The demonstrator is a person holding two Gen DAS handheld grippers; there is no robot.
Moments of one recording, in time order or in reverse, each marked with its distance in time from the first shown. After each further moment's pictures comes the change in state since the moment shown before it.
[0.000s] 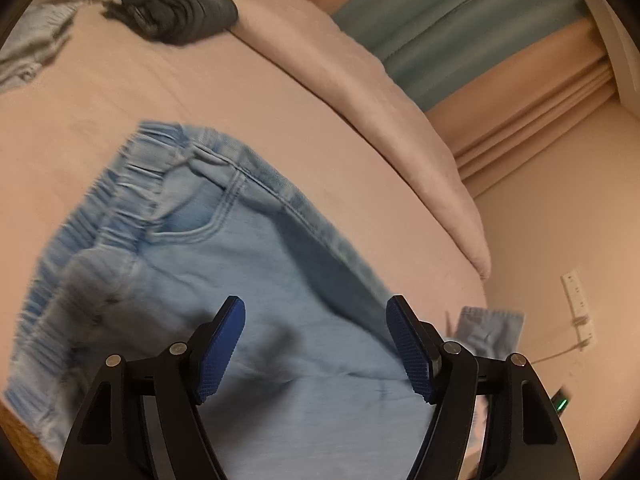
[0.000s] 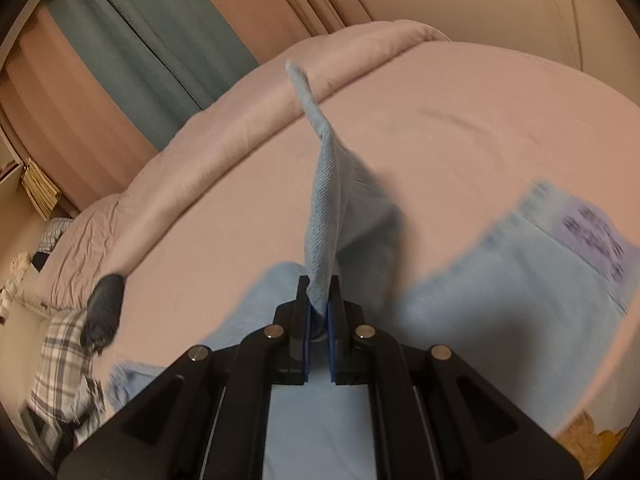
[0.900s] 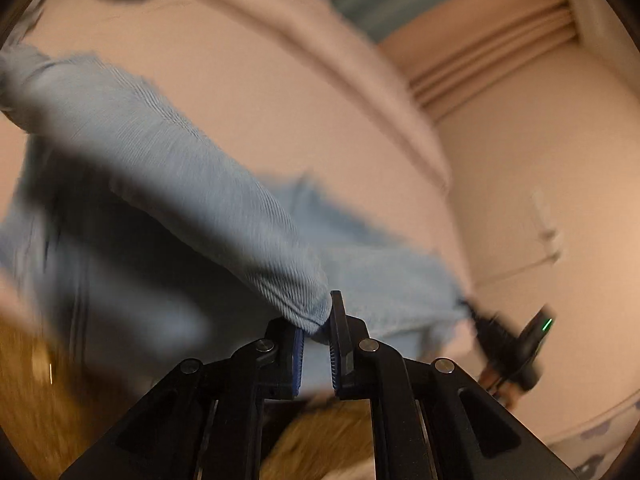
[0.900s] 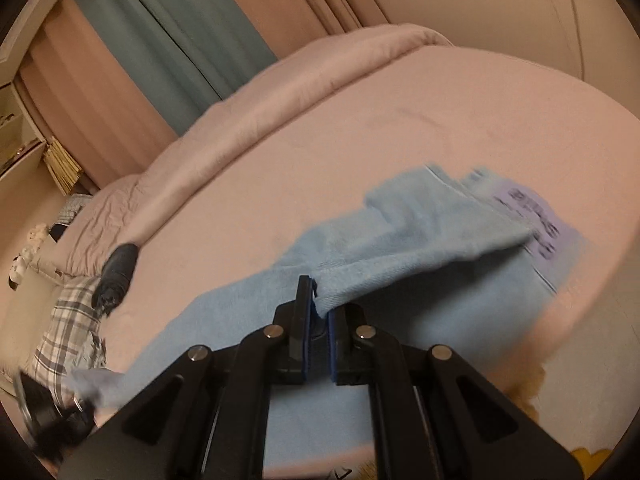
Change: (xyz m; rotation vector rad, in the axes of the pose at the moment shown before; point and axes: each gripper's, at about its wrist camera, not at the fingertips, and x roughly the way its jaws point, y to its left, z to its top) left arm -0.061 0.012 -0.120 0.142 0.231 -0.092; right arm -0.042 -0.060 -0.013 -0.071 0.038 0.064
